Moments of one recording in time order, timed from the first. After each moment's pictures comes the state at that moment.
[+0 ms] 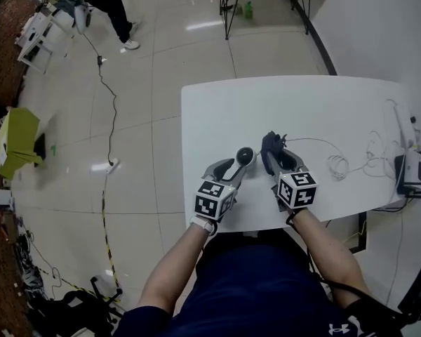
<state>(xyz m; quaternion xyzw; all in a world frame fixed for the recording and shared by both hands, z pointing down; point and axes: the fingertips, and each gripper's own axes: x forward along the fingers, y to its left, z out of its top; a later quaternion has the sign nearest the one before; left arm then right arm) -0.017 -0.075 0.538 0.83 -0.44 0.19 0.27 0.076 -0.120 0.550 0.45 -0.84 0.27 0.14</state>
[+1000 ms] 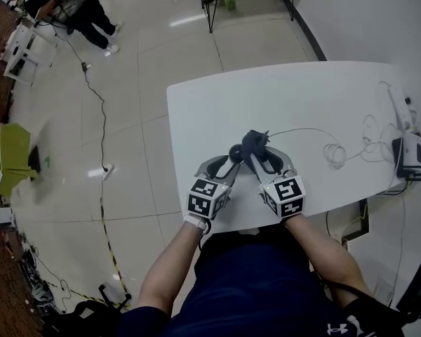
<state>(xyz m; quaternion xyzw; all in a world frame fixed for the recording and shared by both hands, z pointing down) -0.021 -0.079 0.558 0.85 -0.40 0.22 0.26 0.040 -0.101 0.524 0.44 -0.87 0.17 0.14</state>
